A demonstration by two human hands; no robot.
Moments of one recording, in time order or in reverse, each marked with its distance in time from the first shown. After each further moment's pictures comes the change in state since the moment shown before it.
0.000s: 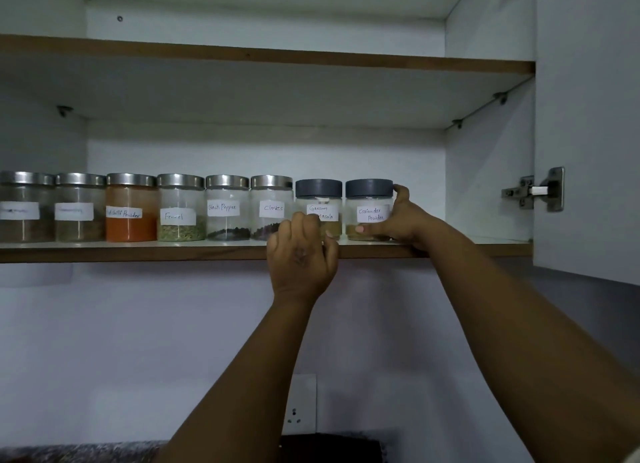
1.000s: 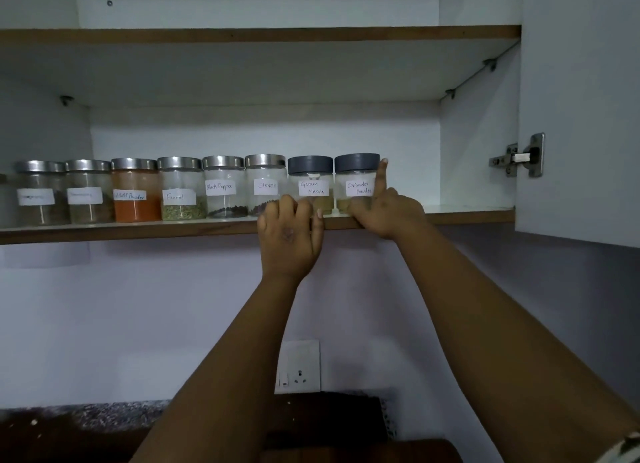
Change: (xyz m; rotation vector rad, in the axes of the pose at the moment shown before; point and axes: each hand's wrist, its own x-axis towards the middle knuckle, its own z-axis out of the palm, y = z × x) left_hand -0.007 -0.005 -0.019 0.016 -0.126 0.073; right_hand -0.047 0.002 0.021 -0.523 0.136 -0.068
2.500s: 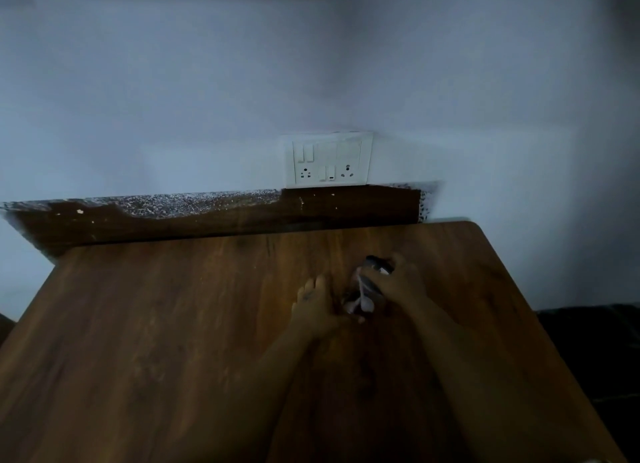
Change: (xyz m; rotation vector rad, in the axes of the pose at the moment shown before) left_hand -0.424 -0.099 -0.103 -0.478 -1.568 -0.669; right_hand -0.299 0.024 0.364 0.349 -0.568 0.658
